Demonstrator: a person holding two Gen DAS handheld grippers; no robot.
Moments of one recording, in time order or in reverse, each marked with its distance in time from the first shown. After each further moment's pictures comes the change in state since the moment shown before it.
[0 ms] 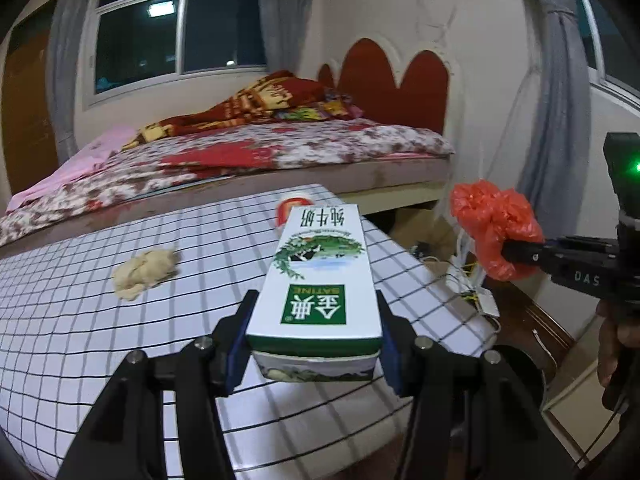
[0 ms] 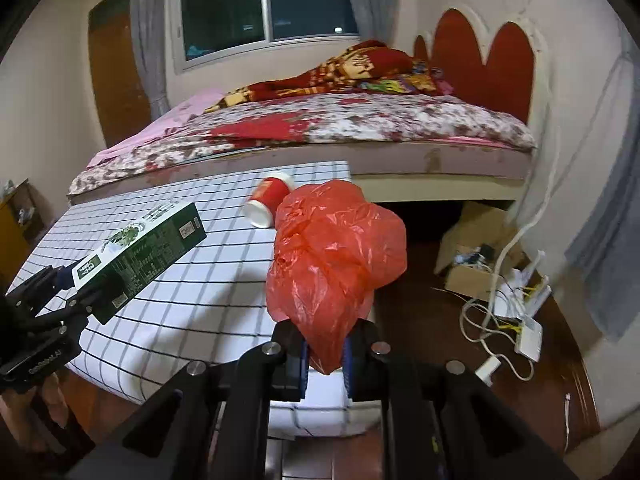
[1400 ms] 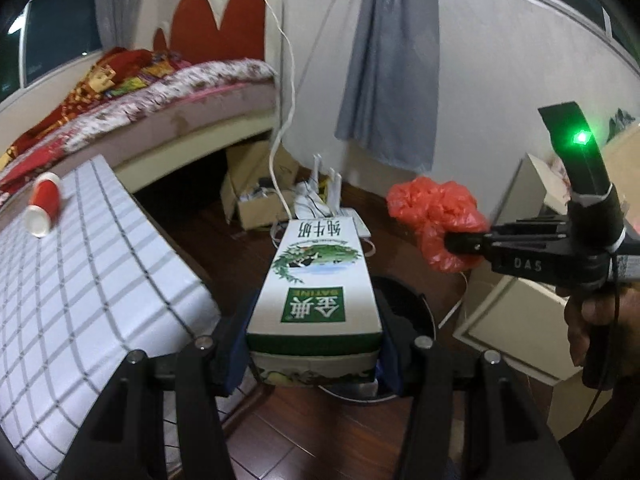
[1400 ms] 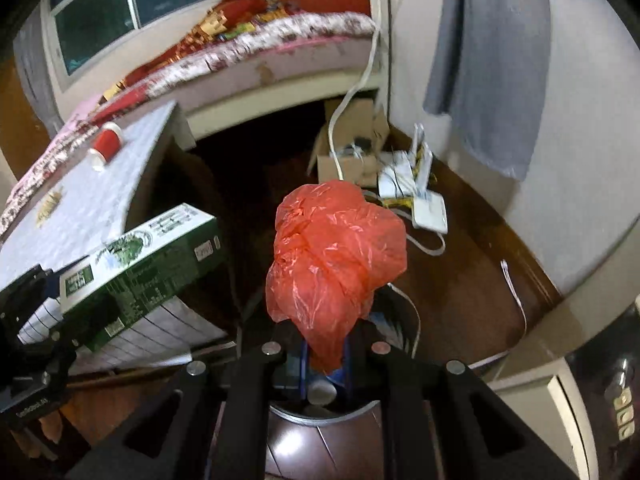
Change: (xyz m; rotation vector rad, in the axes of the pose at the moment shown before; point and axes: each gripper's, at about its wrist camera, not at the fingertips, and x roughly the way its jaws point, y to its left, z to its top) left arm 0.041 -0.239 -0.066 0.275 0.215 -0.395; right arm -0.054 -0.194 -0.159 0.304 0.209 -0.243
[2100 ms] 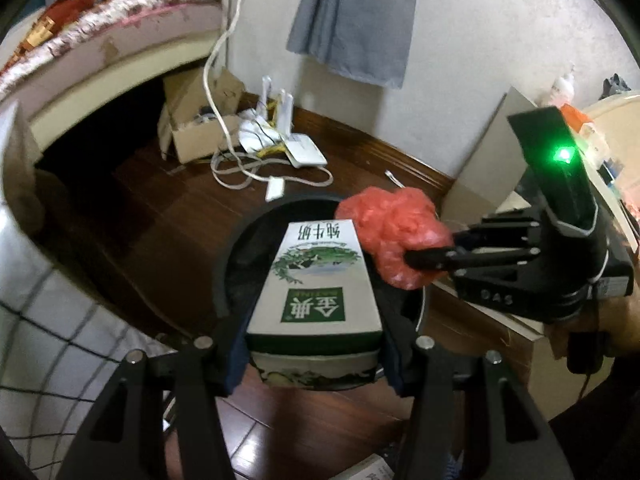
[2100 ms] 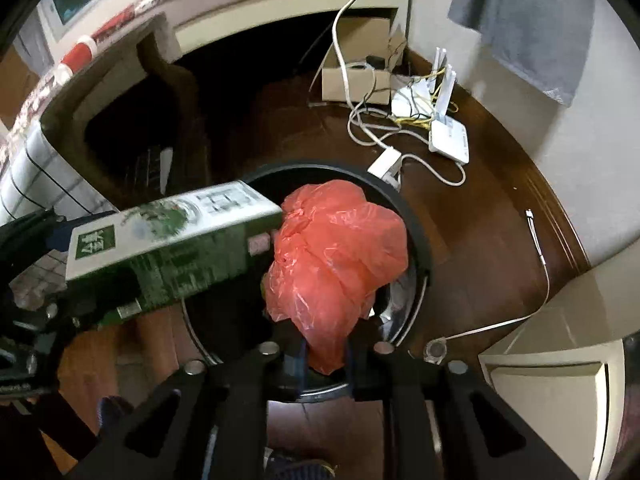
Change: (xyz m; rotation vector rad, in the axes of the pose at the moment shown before) left arm 0.094 -0.020 -0.030 0.020 0.234 -0.170; right arm 0.095 -0.017 -0.049 -0.082 0.241 0.014
